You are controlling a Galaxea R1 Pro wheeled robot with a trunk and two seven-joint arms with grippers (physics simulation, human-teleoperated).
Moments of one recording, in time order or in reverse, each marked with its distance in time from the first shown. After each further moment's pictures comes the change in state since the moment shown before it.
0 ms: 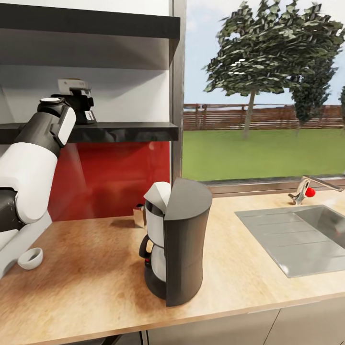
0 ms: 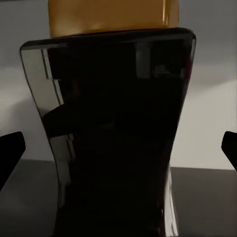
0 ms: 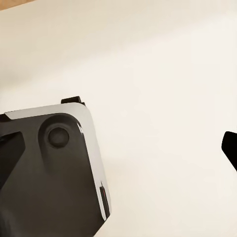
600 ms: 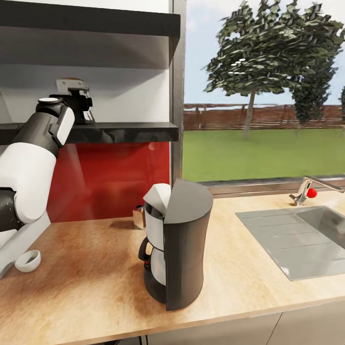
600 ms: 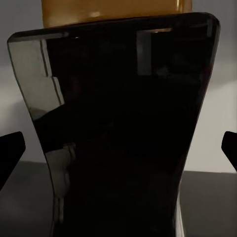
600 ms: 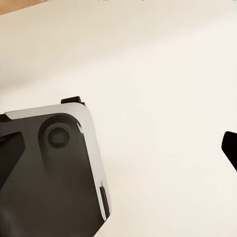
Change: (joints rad) left arm 0.000 0.007 0.000 0.001 0.002 0.000 0.000; right arm 0.000 0.000 0.000 0.000 0.000 0.000 0.000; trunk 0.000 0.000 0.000
